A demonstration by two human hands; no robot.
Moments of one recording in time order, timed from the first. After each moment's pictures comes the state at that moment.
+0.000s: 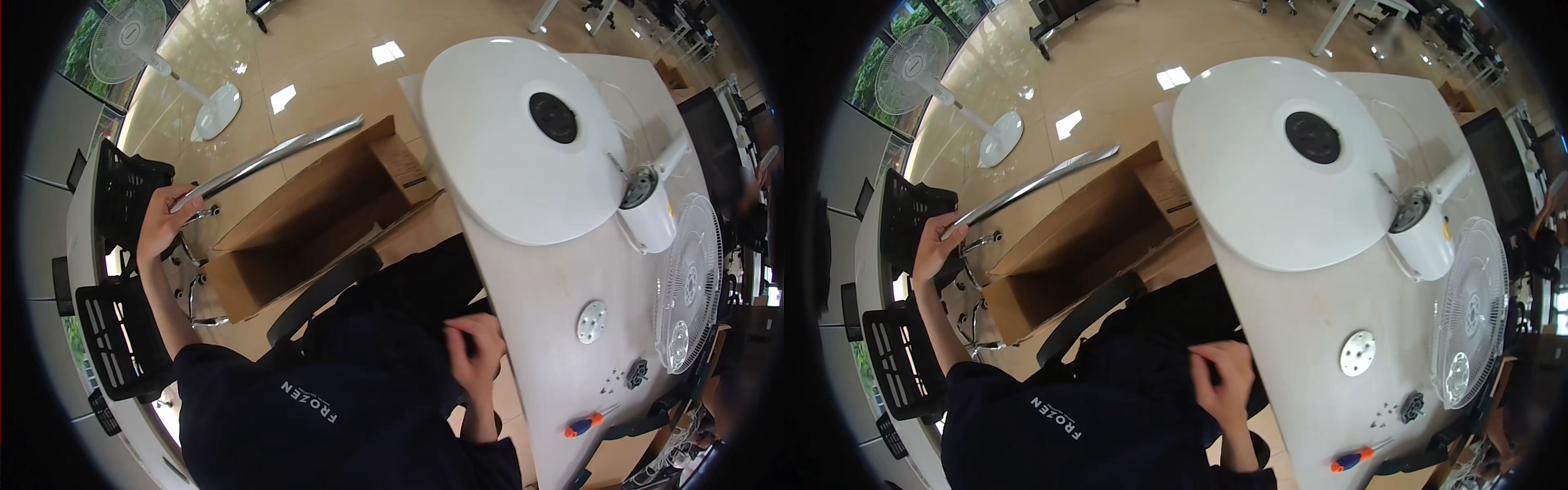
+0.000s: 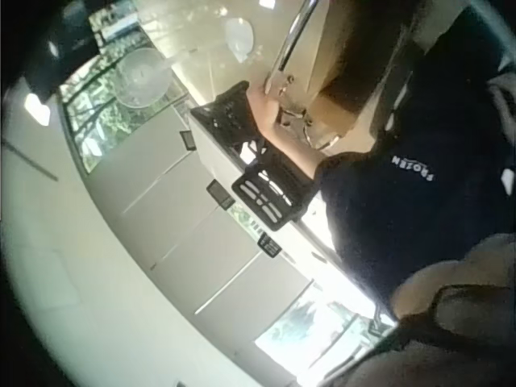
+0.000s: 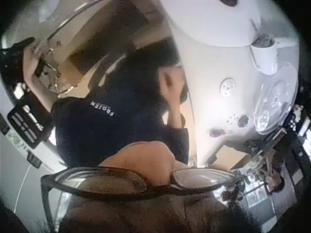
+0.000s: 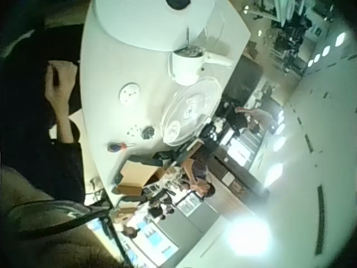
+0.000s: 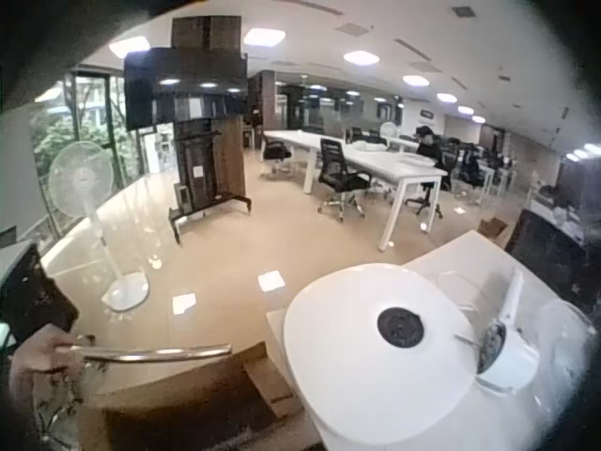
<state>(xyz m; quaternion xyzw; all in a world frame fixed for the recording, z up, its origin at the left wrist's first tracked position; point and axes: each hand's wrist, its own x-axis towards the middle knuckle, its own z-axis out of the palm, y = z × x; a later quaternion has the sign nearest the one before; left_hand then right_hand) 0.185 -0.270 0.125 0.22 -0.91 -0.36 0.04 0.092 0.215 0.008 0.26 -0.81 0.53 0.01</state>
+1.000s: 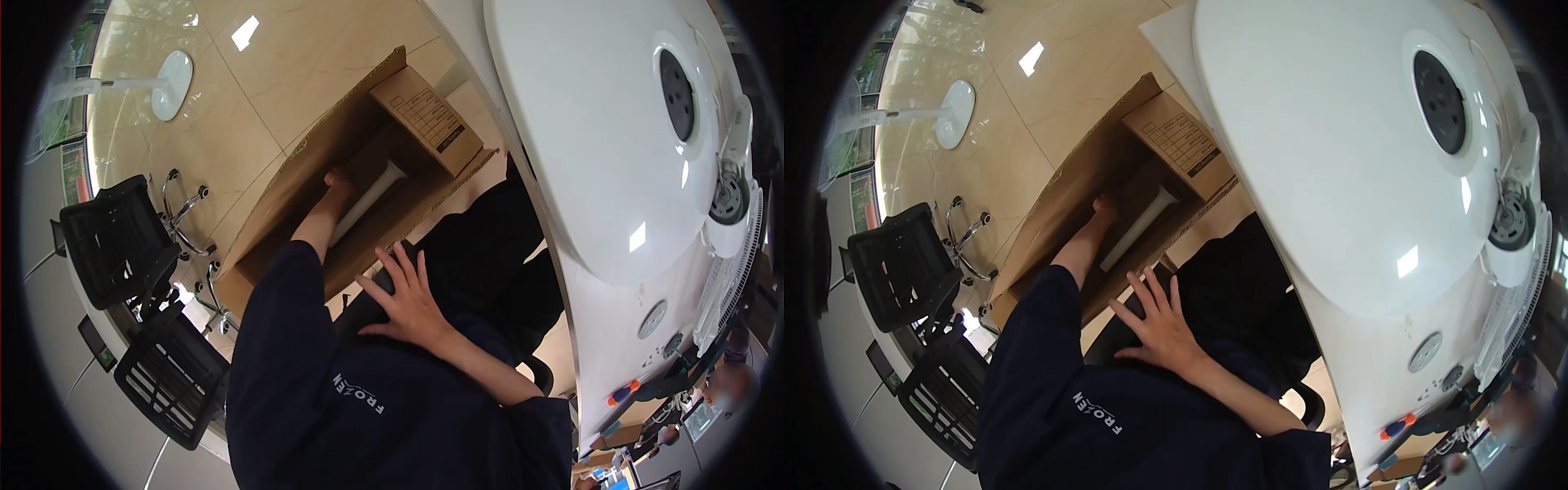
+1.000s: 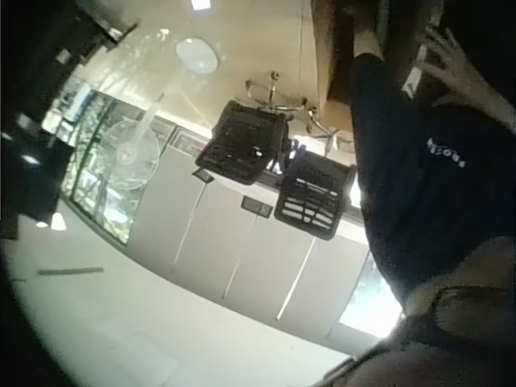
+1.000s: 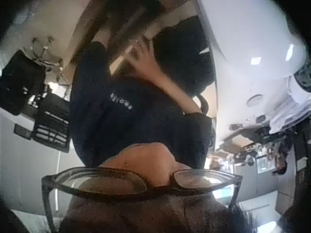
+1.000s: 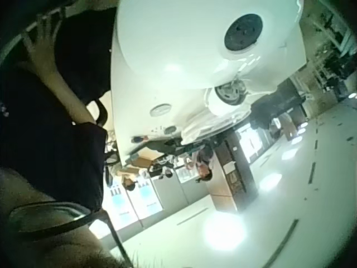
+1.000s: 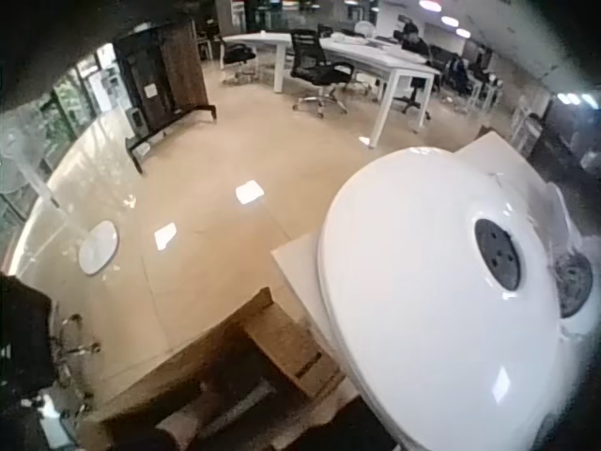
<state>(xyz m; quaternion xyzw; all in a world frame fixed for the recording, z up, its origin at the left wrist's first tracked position) 0.048 -0.232 -0.443 0.20 -0.84 0.03 -0.50 0.104 0.043 -0.104 0.39 -0.80 0.35 -0.30</state>
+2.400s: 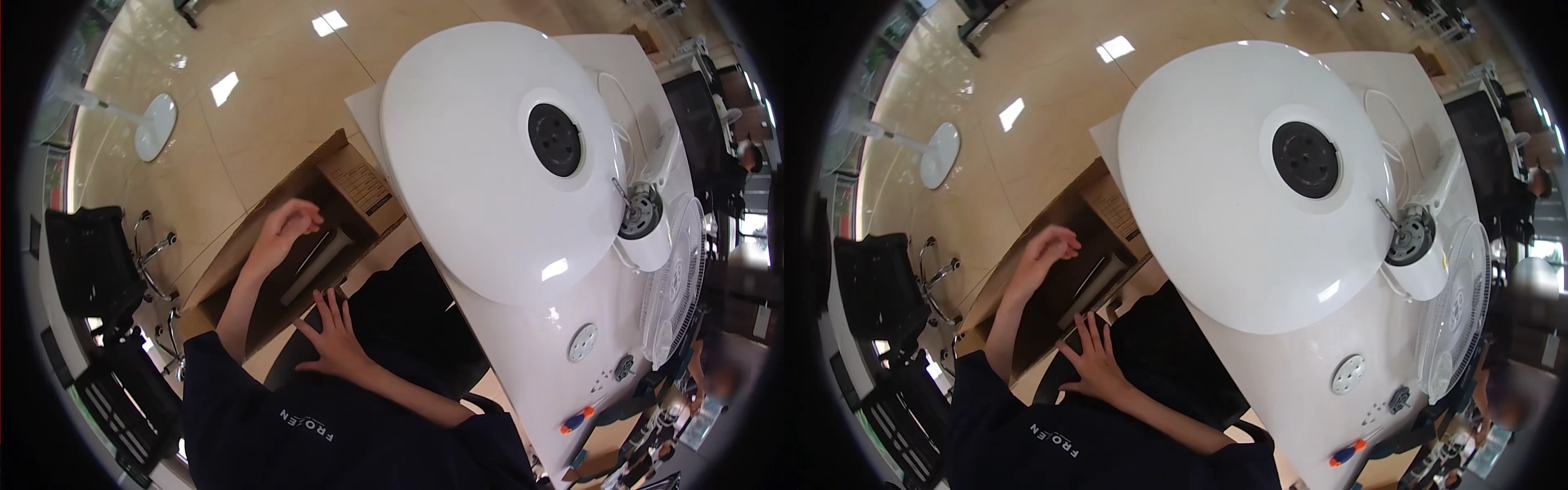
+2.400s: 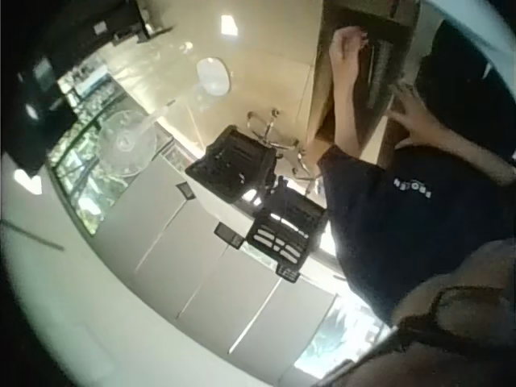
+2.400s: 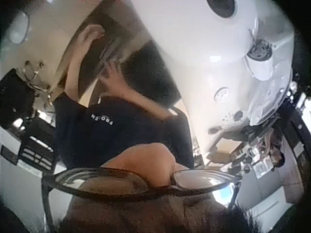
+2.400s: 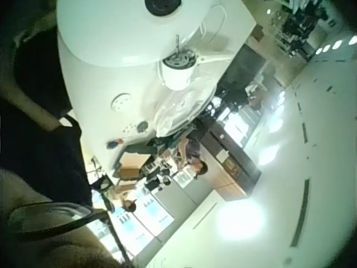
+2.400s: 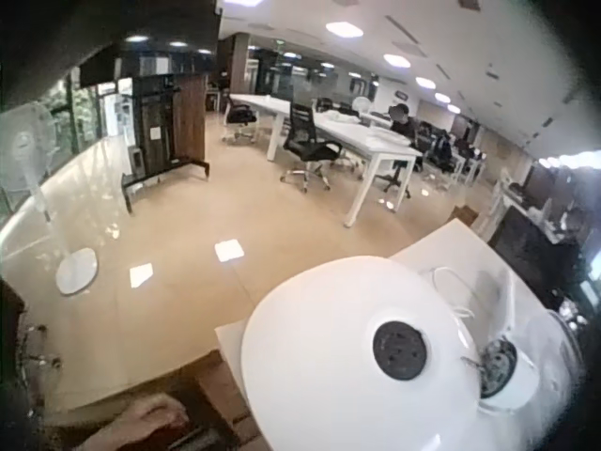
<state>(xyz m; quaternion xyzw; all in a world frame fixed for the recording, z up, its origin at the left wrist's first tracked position) 0.013 -0.186 -0.109 0.14 -0.66 -0.73 -0.08 0.113 0.034 -0.103 0.39 -0.79 0.35 -0.32</state>
